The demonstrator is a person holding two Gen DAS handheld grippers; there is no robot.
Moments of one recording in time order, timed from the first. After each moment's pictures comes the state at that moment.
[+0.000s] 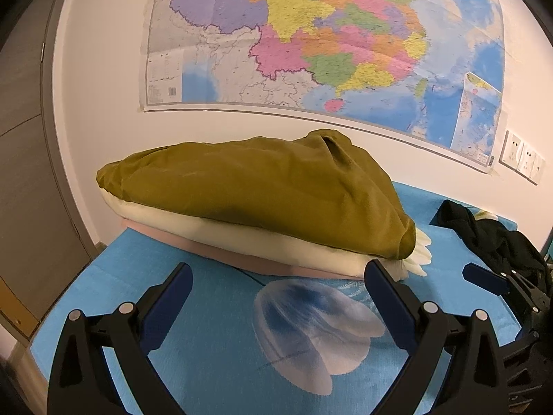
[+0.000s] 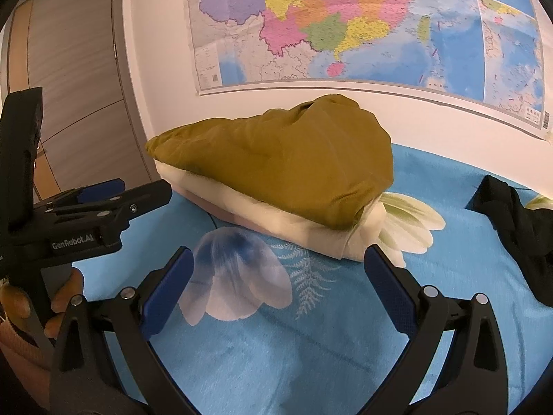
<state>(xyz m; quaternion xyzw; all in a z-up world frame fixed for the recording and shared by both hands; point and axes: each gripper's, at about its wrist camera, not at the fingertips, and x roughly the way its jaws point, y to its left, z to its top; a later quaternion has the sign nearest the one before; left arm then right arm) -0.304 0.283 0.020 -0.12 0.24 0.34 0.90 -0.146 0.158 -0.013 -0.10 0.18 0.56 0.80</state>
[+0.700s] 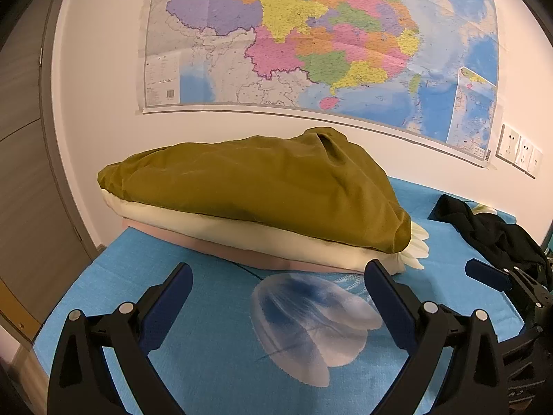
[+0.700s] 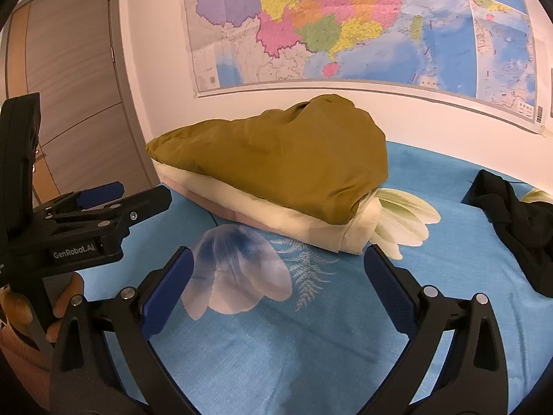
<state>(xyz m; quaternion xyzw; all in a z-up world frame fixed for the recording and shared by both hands) -0.306 0.274 0.018 -0.11 0.25 0.34 0.90 -0.149 0.149 -0.014 -0.09 0.18 0.56 0.81</state>
